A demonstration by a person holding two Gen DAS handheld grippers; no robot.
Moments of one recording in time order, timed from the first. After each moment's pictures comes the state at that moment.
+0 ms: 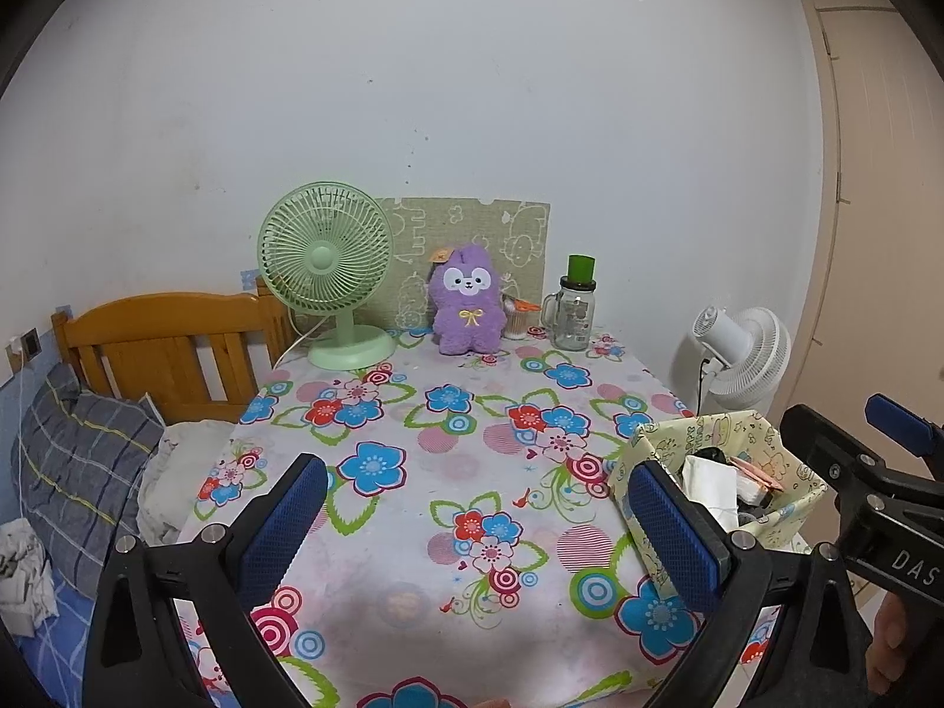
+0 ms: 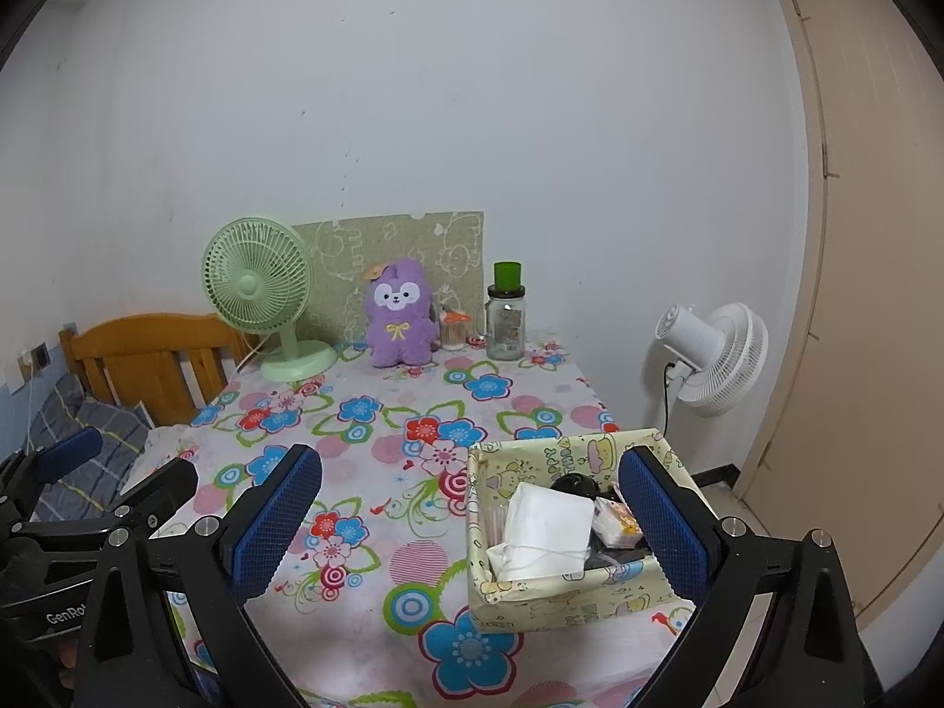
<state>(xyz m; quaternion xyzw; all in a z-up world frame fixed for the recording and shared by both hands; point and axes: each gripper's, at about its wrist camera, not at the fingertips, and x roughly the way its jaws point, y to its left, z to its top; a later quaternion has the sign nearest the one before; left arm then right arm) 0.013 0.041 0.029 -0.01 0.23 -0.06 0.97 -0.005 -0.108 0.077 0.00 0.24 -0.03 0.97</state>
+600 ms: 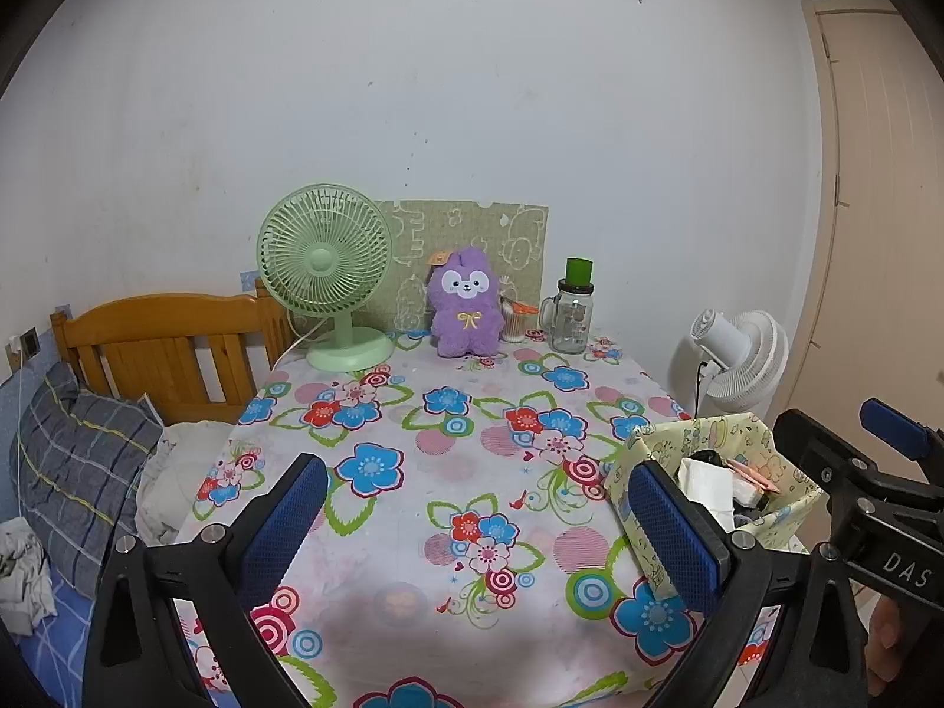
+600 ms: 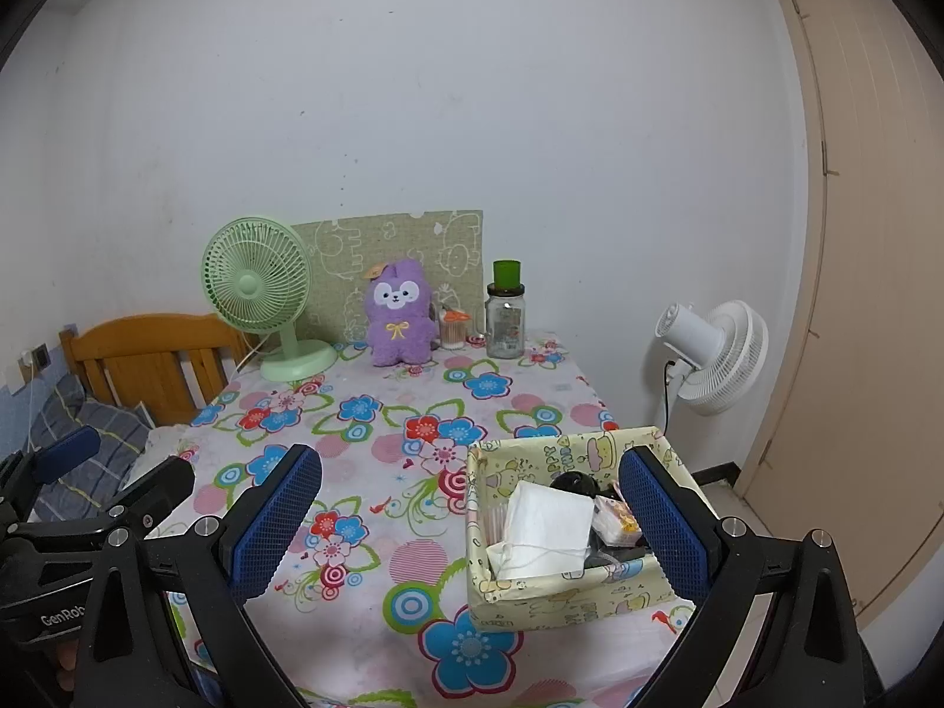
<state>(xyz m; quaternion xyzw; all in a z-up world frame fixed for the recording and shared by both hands) 0.012 0.042 0.031 -0.01 0.23 -0.06 0.97 -0.005 -0.107 0.078 0.00 0.24 -0.03 0.97</state>
